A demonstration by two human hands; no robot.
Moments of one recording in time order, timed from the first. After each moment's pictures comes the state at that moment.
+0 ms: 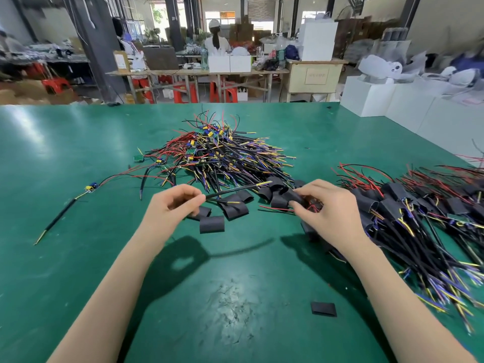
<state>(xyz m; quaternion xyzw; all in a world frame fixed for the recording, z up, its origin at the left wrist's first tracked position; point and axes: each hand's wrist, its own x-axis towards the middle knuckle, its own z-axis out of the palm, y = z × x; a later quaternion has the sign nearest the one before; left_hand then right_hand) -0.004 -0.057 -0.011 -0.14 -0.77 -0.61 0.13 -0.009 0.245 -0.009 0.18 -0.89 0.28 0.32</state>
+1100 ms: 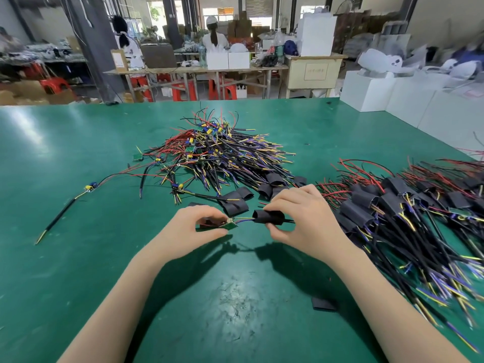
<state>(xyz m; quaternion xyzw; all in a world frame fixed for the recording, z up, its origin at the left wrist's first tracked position) -0.003 -0.048 -0.030 -0.23 -0.89 -0.39 0.04 0.008 0.212 -0.009 0.31 -0.89 0.16 0.30</state>
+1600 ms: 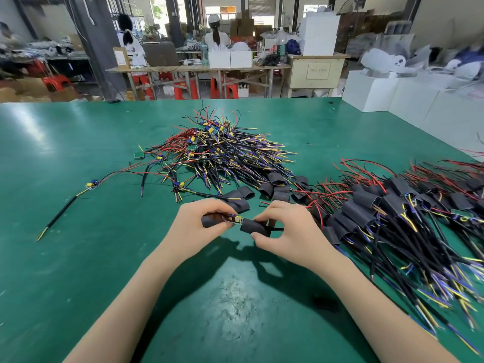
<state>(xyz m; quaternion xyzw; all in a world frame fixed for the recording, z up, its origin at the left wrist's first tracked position) 0.006 -0.028 -0.026 -0.24 -0.86 -0.43 0.16 0.016 0.188 -0.020 0.26 -0.90 0.32 0.16</state>
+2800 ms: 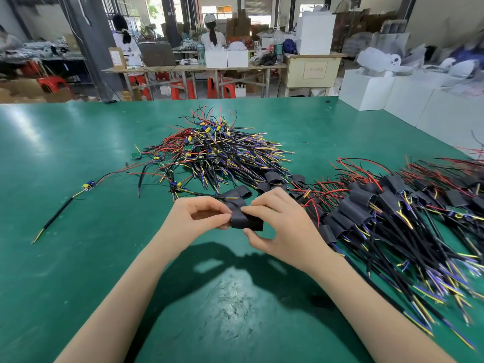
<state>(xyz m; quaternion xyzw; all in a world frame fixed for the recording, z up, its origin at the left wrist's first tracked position) 0.005 -0.030 -0.022 -0.17 -0.74 -0.65 0.03 0.022 0.183 -0.013 0.35 -0.85 0.23 0.32</state>
